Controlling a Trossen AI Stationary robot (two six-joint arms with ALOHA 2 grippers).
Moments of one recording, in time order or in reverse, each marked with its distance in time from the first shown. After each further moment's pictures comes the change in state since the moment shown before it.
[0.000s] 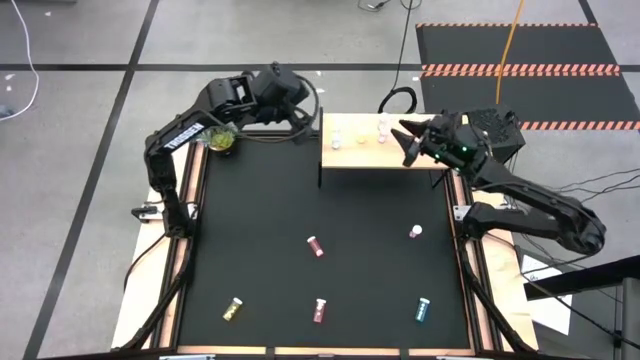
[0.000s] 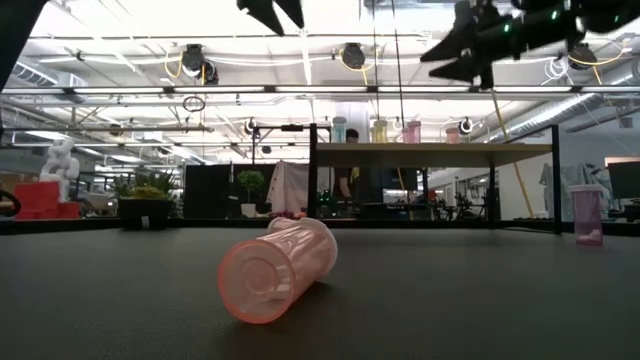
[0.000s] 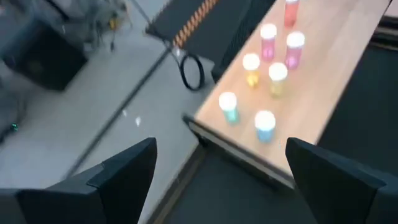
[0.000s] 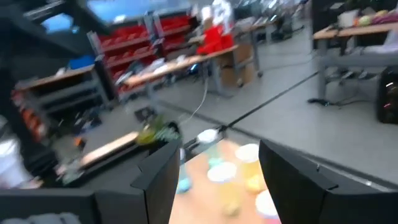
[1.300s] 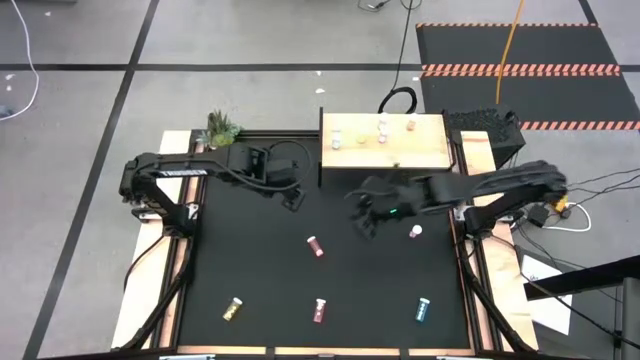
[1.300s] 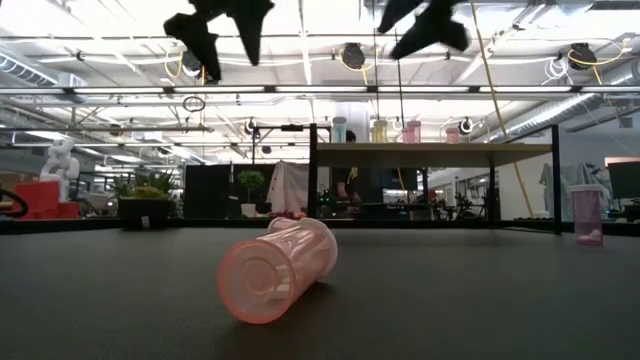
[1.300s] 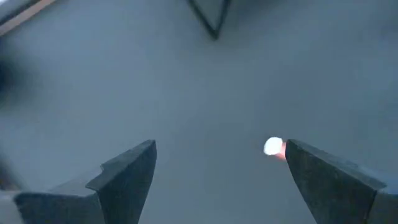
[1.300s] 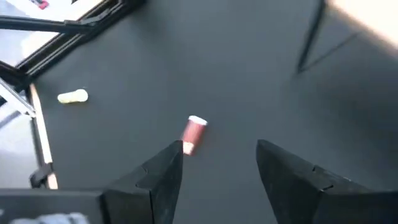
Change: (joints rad) left arm -0.311 -0.197 -0.626 -0.106 0.107 -0.918; right arm 0.797 0.562 0.702 -0.946 0.287 0.474
